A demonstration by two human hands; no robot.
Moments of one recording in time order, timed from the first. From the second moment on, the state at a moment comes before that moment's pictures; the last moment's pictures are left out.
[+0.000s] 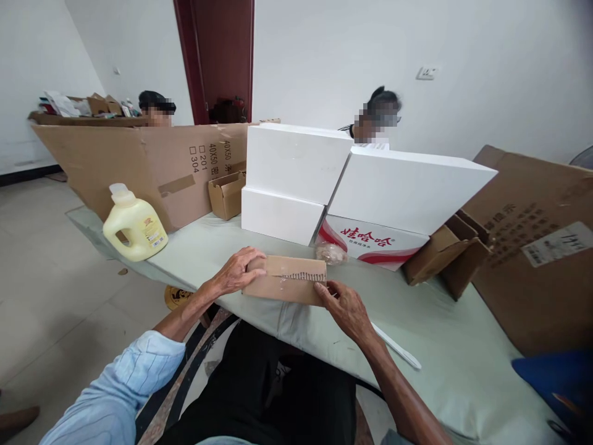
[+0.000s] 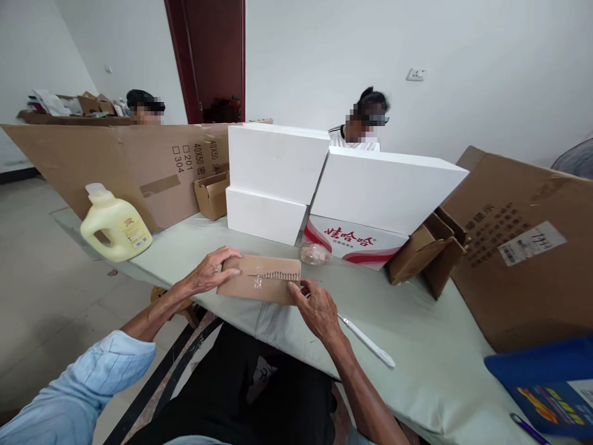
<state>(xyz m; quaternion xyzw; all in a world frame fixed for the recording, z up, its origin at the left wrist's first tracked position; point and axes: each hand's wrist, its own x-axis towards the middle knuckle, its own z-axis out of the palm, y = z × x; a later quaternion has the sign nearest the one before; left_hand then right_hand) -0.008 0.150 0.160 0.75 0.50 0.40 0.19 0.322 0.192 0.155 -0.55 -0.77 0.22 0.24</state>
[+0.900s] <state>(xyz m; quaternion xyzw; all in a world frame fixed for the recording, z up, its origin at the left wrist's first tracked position) -0.008 0.124 0.181 0.80 0.49 0.30 0.15 0.497 0.208 0.053 -0.64 -0.76 0.03 0.05</state>
